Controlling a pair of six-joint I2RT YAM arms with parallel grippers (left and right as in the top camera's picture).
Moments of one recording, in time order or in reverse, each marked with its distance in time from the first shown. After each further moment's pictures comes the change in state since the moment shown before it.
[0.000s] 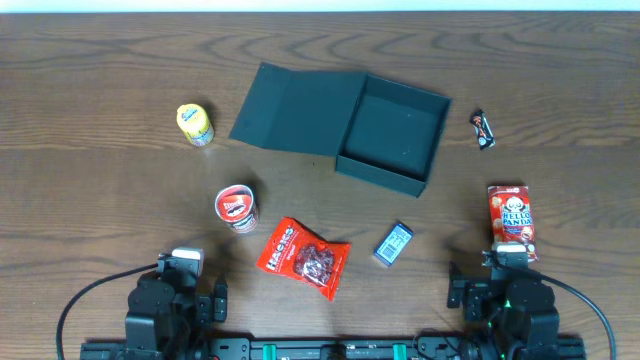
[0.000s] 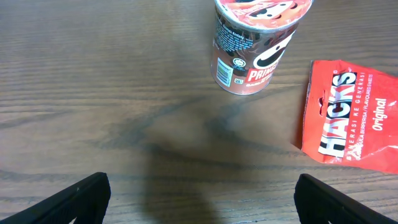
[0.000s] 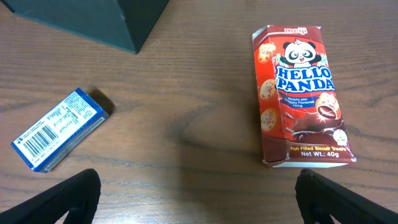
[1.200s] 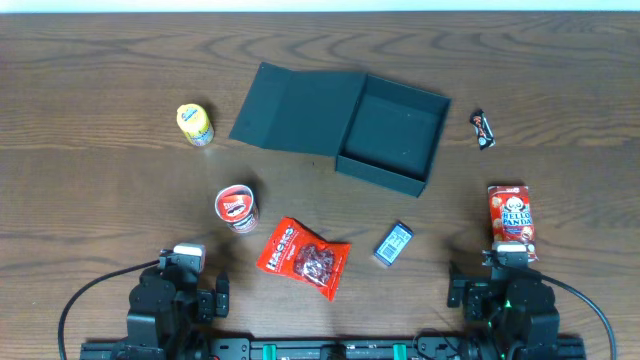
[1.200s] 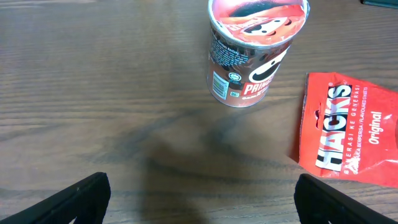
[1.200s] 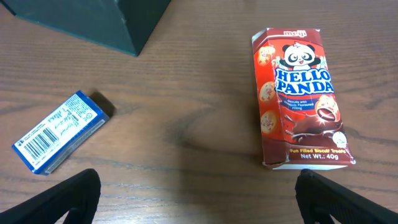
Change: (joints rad) left arm 0.000 0.000 -0.026 0.063 0.011 0.000; right arm 0.000 0.000 0.000 0.008 0.003 0.000
